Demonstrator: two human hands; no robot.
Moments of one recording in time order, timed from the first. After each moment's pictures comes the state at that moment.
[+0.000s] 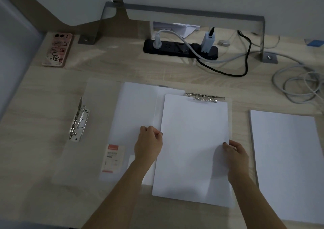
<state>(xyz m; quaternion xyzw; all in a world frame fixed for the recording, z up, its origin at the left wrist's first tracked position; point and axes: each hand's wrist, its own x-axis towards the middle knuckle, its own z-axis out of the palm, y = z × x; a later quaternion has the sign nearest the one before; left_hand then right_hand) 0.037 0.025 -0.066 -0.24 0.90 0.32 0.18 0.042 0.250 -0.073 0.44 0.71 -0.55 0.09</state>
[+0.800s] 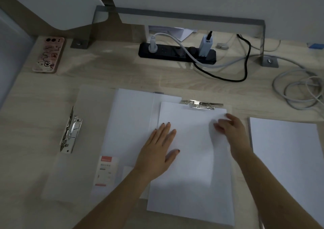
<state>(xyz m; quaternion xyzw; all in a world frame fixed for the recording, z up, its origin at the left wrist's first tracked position) 0.037 0.033 -0.102 0.14 0.98 0.13 0.09 -0.046 0.247 -0.051 0.31 0.73 -0.60 0.11</state>
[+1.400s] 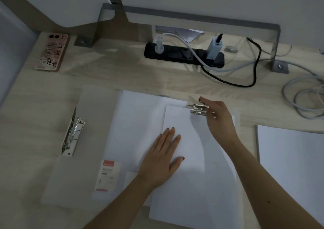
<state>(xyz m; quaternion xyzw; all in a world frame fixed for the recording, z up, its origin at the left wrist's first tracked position) 0.039 0.034 -0.108 0.11 0.97 0.17 0.08 -0.080 0.198 -0.041 0.03 0.89 -0.44 0.08</state>
